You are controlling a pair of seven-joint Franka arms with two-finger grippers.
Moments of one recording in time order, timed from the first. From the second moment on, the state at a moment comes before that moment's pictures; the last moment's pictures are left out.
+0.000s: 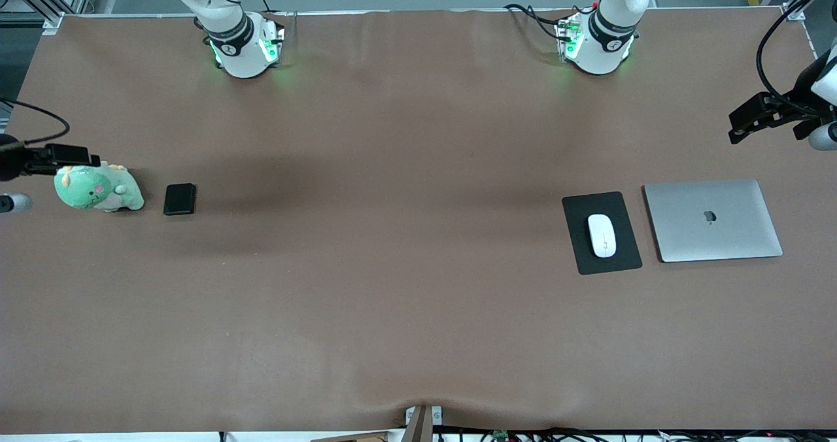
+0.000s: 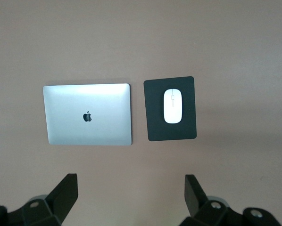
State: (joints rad) left arm -0.12 -0.02 0.06 -1.54 0.07 1.53 -0.07; right arm -0.22 0.23 0.04 -1.42 0.04 1.32 -0.33
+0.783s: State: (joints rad) left arm -0.12 -0.02 0.06 -1.54 0.07 1.53 -0.07; right arm 0.02 0.08 -0.12 -1.40 0.04 1.28 -0.12
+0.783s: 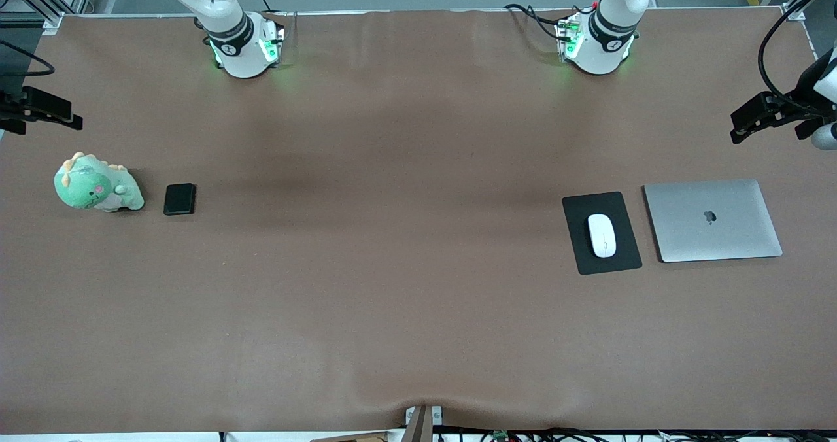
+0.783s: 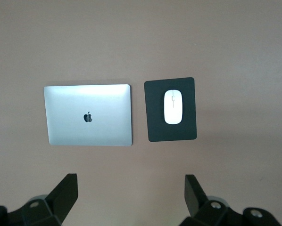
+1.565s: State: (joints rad) left arm -0.12 -0.02 0.06 -1.53 0.07 1.53 -0.07; right arm 0.02 -0.10 -0.09 -1.62 0.03 1.43 -0.10
